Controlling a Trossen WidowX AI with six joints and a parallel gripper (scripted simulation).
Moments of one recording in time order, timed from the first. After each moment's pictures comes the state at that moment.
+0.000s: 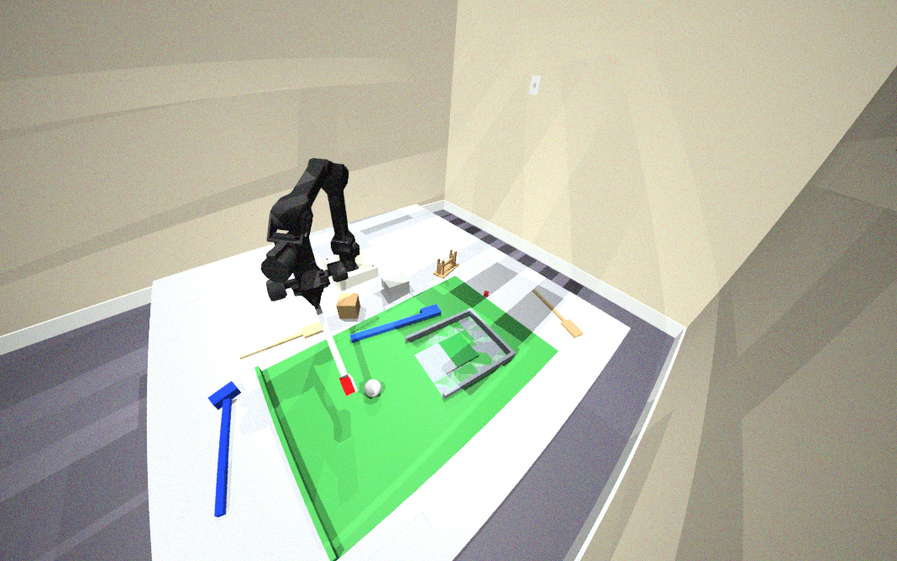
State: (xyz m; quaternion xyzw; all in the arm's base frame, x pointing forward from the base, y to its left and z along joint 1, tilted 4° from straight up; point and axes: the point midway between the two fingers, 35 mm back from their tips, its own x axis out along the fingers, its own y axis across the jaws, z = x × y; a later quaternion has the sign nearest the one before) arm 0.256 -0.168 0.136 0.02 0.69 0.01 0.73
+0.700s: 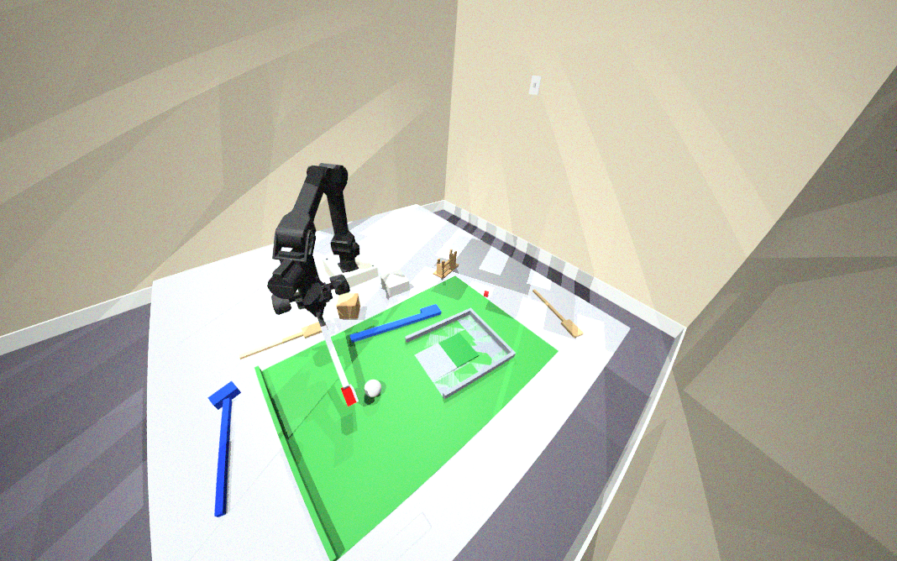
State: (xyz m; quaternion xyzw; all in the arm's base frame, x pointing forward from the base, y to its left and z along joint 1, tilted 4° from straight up) arm 0.258 -0.169 0.091 0.02 0.69 0.01 0.73
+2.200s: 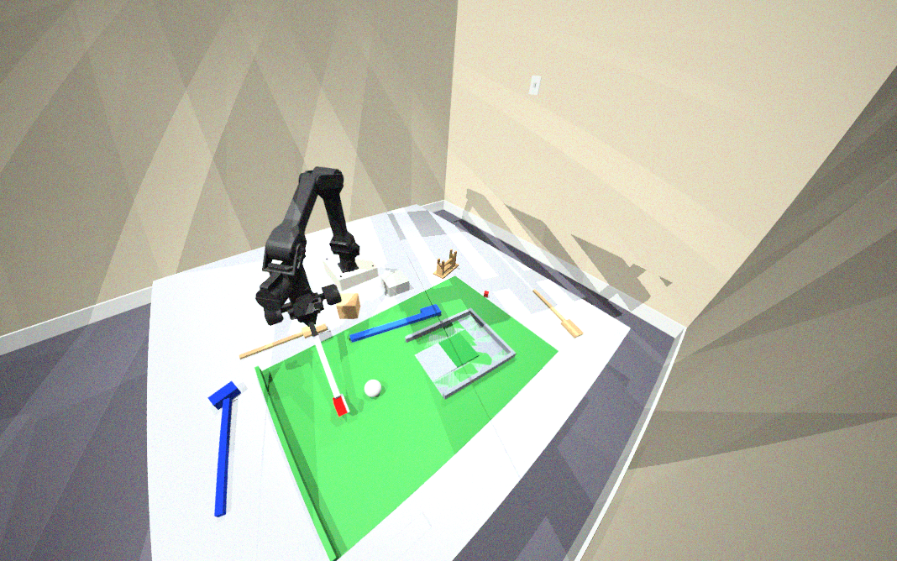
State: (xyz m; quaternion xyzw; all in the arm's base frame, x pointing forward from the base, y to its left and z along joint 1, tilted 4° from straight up) arm 0.258 -0.194 0.065 0.03 0.69 0.01 0.73
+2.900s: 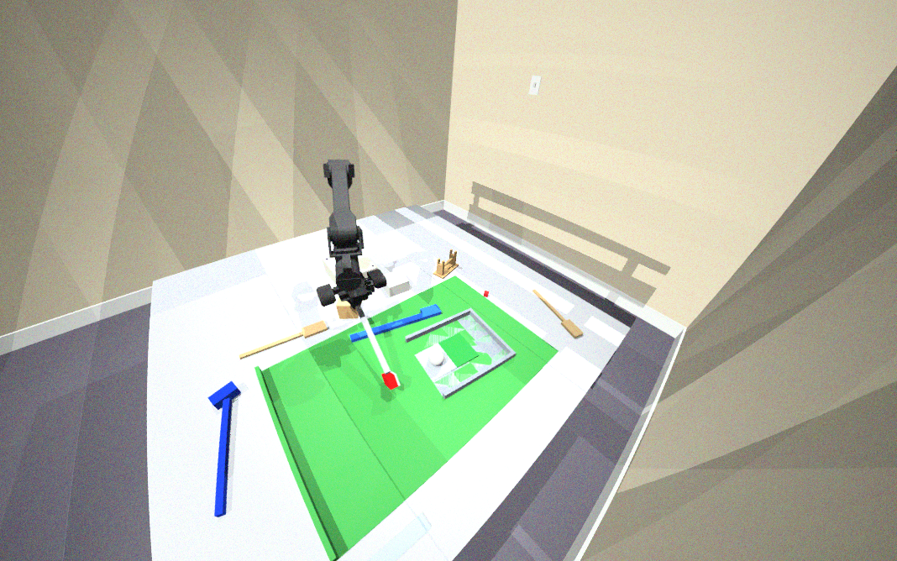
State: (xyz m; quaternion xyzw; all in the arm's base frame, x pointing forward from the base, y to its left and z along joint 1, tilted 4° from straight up) arm 0.260 -0.060 0.076 0.03 0.69 0.01 0.72
